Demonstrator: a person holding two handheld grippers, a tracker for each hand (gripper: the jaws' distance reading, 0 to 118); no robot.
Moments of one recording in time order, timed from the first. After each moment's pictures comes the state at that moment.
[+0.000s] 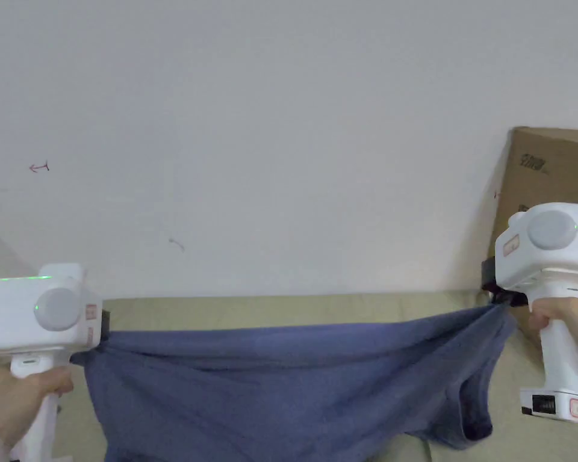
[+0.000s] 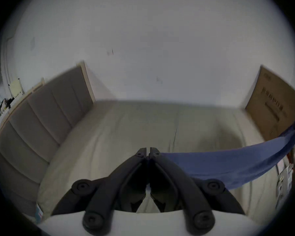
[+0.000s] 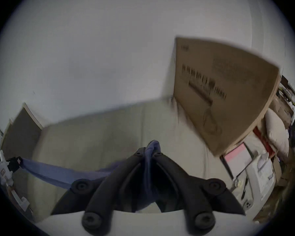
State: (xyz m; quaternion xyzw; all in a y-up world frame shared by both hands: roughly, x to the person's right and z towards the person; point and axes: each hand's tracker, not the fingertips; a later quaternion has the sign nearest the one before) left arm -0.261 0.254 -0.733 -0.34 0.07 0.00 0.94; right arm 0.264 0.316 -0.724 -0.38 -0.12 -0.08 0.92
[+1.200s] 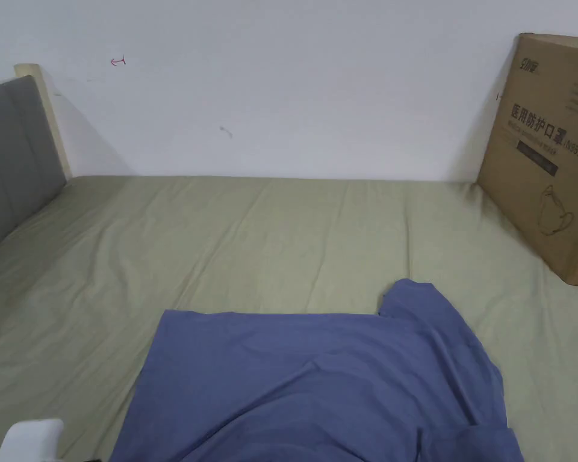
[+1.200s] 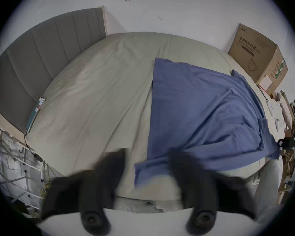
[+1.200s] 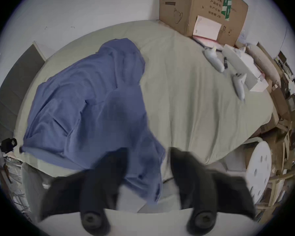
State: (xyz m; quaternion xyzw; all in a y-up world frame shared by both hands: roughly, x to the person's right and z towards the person) left arm -0.326 0.129 -0.230 -0.45 0.03 0.04 0.89; right arm 0.253 0.133 -0.202 -0.50 -0.10 -0.06 0.86
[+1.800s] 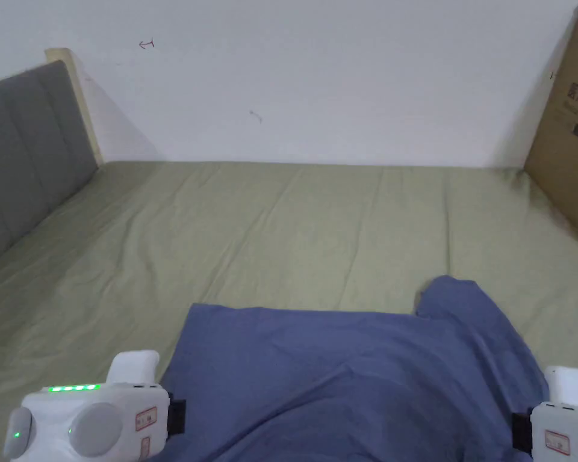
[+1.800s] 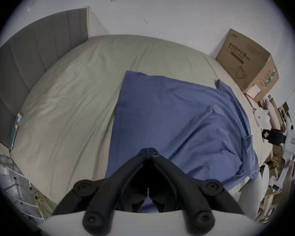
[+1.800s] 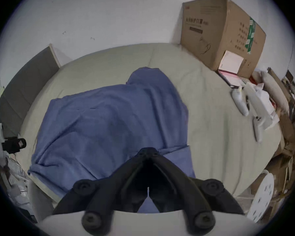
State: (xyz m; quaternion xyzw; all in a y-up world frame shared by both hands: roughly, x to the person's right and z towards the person) left arm -0.286 0.145 -0.327 -0.45 -0.03 0.08 0.89; right arm 0.178 0.154 -0.314 -0.44 -0.04 -0.04 0.90
